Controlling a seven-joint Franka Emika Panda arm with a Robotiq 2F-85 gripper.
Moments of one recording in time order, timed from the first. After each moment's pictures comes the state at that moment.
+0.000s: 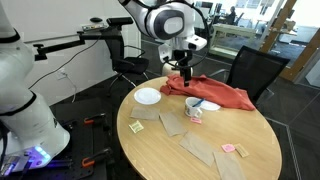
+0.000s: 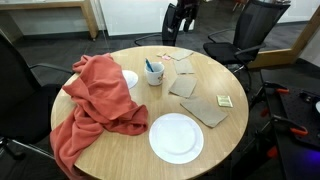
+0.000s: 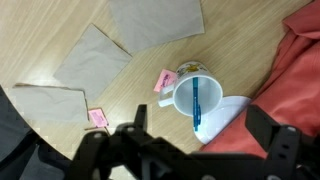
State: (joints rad) arm -0.03 0.11 0.03 -2.20 -0.15 2.54 0.44
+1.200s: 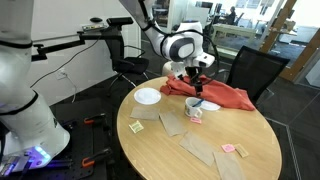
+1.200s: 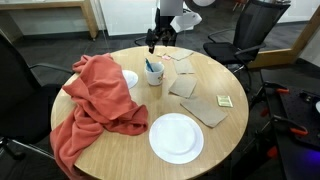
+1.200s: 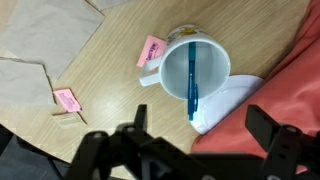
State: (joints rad) arm 0.09 0.42 -0.10 -1.99 -0.15 2.72 0.44
